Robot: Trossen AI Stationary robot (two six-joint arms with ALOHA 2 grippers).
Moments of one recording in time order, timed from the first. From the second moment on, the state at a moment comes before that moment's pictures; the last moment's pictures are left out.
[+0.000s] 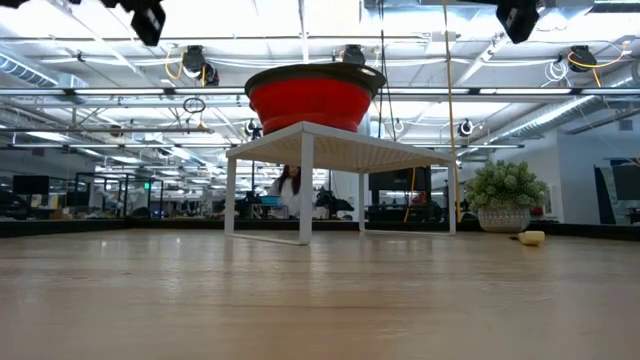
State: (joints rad) left arm -0.24 0.68 0.54 0.11 -0.22 -0.18; right arm 0.46 0.88 0.73 -0.18 0.57 0.45
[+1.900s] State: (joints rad) left arm -0.24 0.38 0.34 0.05 -0.20 -0.16; right arm 0.08 1.27 1.10 -1.25 0.08 1.35
